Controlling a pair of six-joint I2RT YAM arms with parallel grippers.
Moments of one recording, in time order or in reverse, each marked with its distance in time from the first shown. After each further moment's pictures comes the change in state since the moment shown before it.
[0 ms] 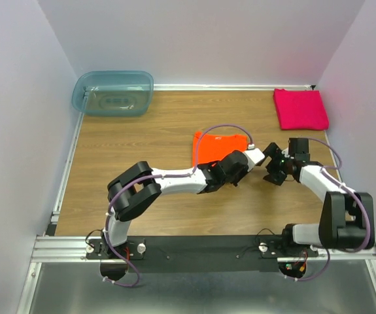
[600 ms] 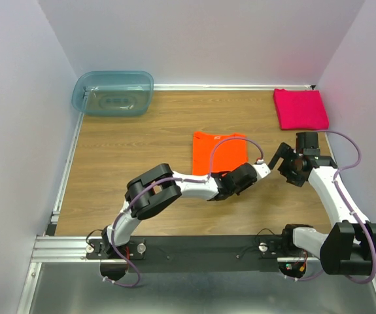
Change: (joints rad) left arm -0.062 0.161 0.061 0.004 -0.108 0.091; right arm 0.006 -0.154 0.154 -0.403 0.328 -0.148
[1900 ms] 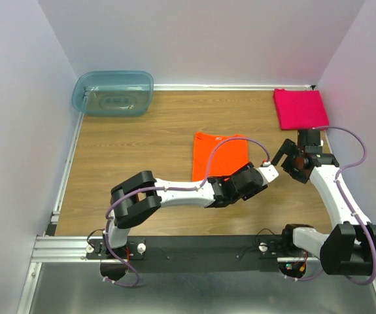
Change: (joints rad) left arm -0.085 -0.197 -0.013 -0.116 -0.097 -0.049; right arm 0.000 -0.010 0.049 0.007 0.076 0.000
